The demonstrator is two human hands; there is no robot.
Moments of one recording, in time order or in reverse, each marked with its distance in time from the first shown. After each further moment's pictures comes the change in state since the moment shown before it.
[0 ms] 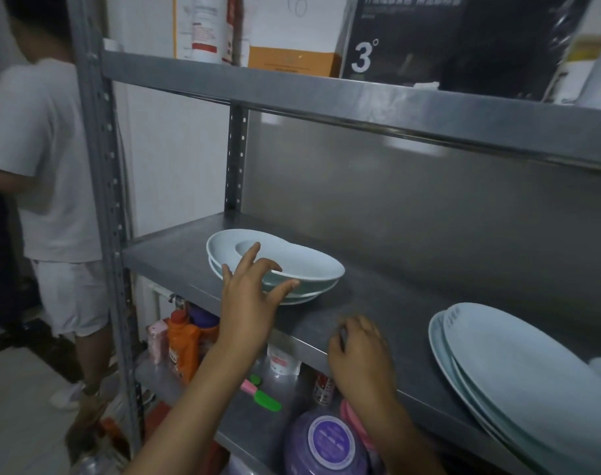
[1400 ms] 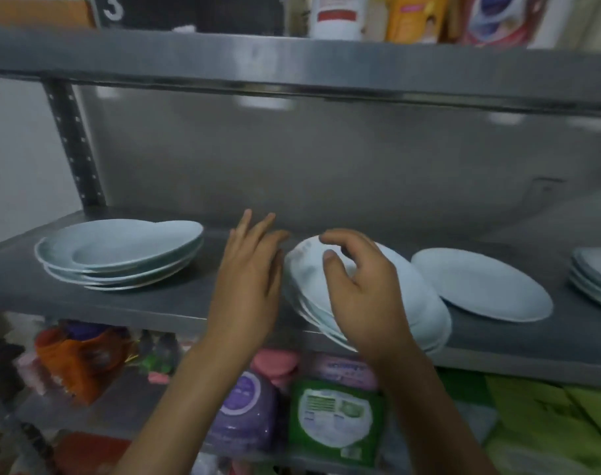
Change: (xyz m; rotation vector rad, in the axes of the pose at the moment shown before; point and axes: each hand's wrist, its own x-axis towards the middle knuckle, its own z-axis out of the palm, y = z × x) left_hand -0.083 0.145 0.074 -0.064 -0.260 0.530; right_hand -0.065 0.072 -0.170 0.515 0.420 -0.017
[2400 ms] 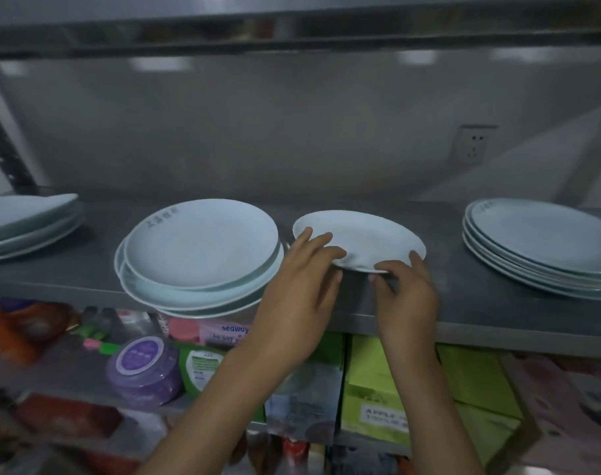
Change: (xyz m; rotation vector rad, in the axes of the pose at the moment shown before) left_hand -0.025 0.230 0.200 -0.070 -0.285 -0.017; right_hand -0.030 0.221 -0.231 -0.320 0.151 0.381
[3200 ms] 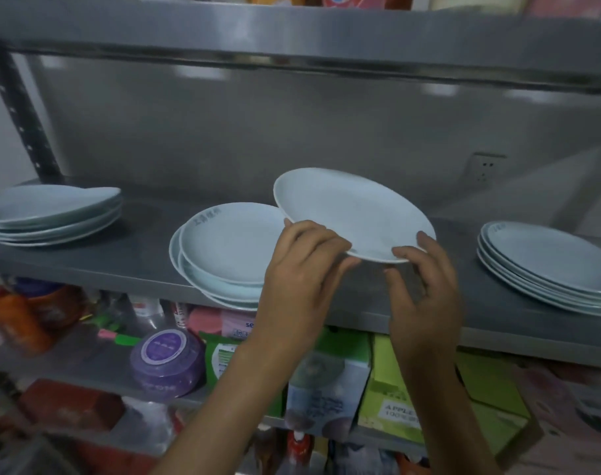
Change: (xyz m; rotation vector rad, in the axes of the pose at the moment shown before) left_hand -0.014 -0.009 -0.065 0.037 0.474 0.230; right_hand -0.050 -0.085 -0.024 0.340 0.101 -0.241
